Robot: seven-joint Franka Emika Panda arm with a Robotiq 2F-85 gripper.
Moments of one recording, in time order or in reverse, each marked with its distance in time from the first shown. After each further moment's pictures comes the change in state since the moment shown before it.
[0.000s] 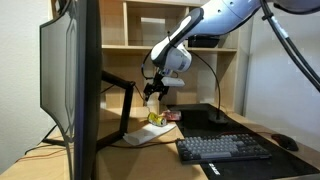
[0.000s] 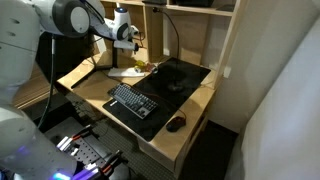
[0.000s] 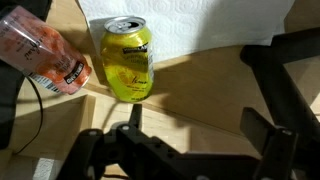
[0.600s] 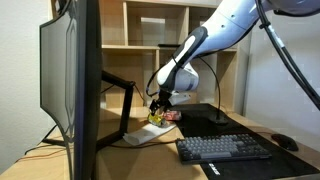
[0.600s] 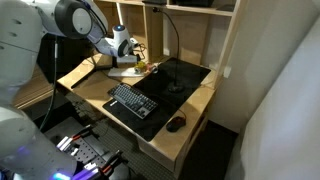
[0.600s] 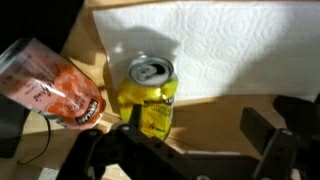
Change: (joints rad) arm -0.001 0.020 -0.037 -0.214 -0.096 0.312 -0.042
